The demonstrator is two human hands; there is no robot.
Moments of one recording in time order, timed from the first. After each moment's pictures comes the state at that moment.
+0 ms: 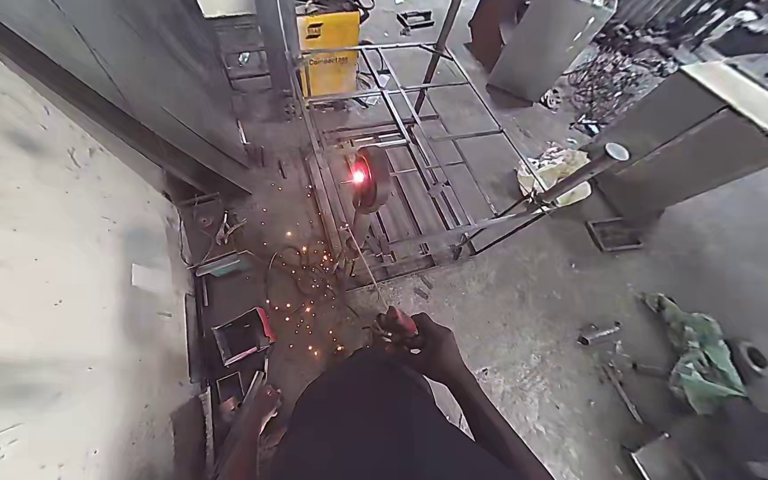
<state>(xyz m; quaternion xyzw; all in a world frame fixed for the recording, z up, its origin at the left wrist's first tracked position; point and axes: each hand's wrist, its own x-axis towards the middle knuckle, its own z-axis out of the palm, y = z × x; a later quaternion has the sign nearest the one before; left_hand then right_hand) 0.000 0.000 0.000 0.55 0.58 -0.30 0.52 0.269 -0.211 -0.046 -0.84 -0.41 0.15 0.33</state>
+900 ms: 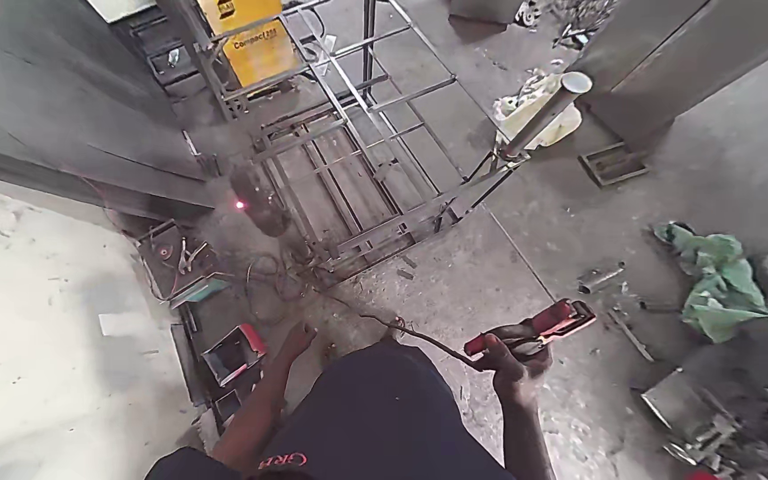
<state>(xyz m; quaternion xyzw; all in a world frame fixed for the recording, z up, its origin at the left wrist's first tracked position) 0.241 -0.007 -0.273 0.74 0.41 -0.30 0.44 0.427 -0.411 -0.057 -0.67 0.00 -0.01 0.74</state>
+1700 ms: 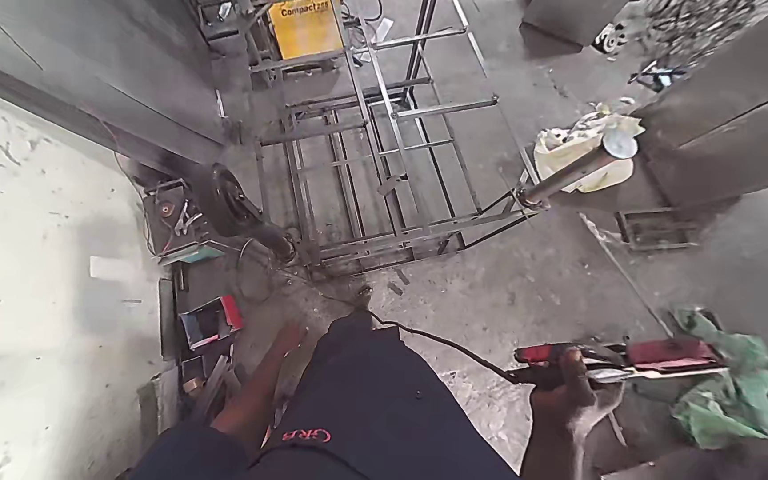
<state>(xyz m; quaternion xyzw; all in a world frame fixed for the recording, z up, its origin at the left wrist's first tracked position) 0.332 -0.089 -0.293 0.67 0.50 -0.32 0.45 0.650 -0.479 -0.032 -0.67 0.03 -0.07 0.74</state>
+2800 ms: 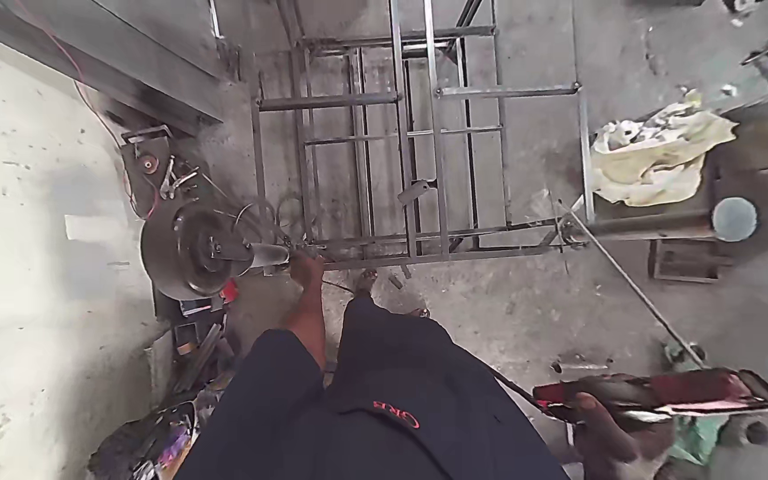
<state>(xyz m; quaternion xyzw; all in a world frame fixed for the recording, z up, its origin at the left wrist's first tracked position) 0.582 0.045 -0.353 0.58 0.77 -0.11 0.23 0.800 -0.385 -0.017 -0.77 -0.13 0.12 0.62</state>
